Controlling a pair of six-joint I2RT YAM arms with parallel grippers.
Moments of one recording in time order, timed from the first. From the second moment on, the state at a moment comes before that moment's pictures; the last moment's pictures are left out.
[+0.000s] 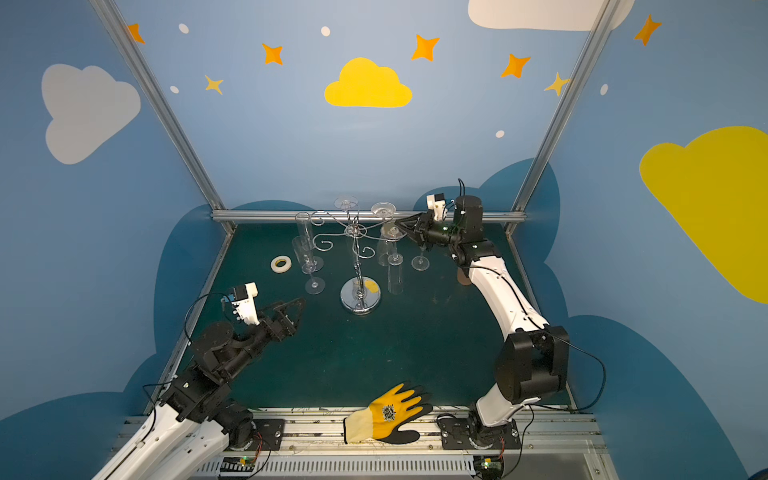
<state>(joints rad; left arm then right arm) -0.51 0.49 0.50 -0.15 -0.02 -0.68 0.25 1.60 1.44 -0.11 -0.89 1.10</state>
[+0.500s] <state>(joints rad) -0.51 0.46 0.50 -0.17 -0.03 -0.68 0.25 1.60 1.41 -0.06 -0.89 1.14</state>
